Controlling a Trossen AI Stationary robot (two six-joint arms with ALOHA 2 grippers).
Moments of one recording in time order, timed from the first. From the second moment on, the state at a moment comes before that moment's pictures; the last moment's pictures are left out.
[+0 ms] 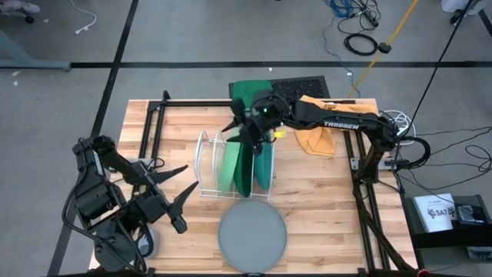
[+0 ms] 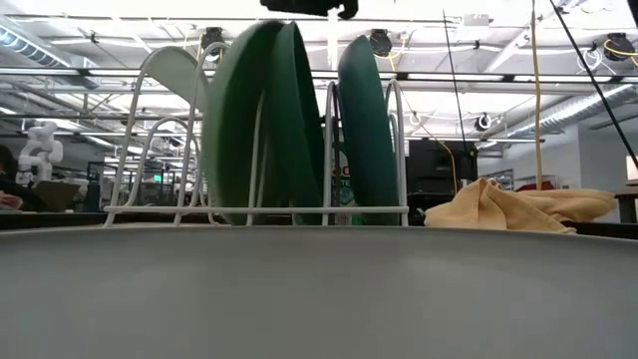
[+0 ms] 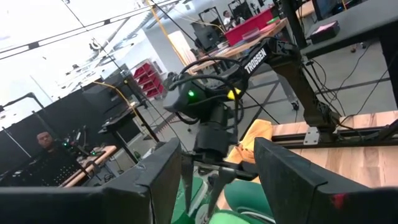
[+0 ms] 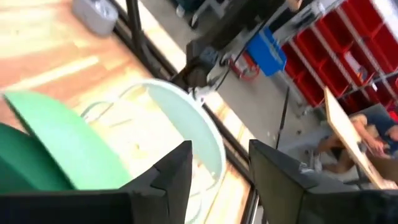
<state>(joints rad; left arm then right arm) -0.94 1.60 1.98 -1.03 -1.57 -0.18 -0.18 1.78 1.75 -0.36 -0.29 -0.92</state>
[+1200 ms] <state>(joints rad) -0.83 1.68 1.98 -1.11 -1.18 -0.36 0.45 1.53 1.70 -0.98 0.11 -0.37</state>
